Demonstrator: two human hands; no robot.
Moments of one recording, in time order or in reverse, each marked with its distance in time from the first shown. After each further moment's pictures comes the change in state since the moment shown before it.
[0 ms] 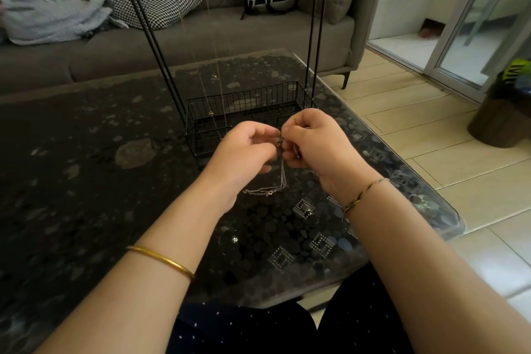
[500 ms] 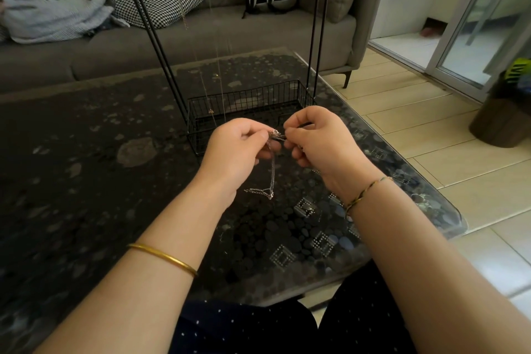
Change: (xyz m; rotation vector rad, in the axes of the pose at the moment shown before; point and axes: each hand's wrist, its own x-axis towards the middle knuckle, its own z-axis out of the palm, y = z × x) left_hand -0.001 0.000 -0.005 0.046 0.143 0.081; right_hand 0.002 0.002 -0.002 -0.044 0.035 -0.005
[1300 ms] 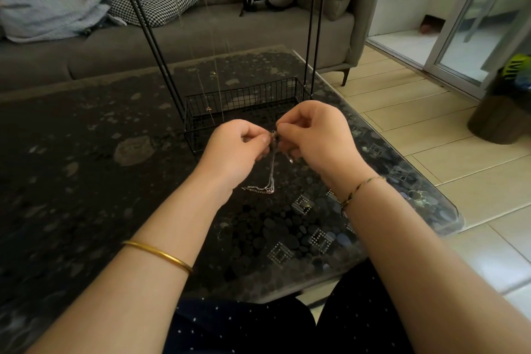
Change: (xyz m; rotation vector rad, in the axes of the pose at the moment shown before) left_hand 0.001 0.000 0.000 0.125 -0.041 0.013; right_hand 0.000 0.003 0.000 -0.193 0.066 -0.185
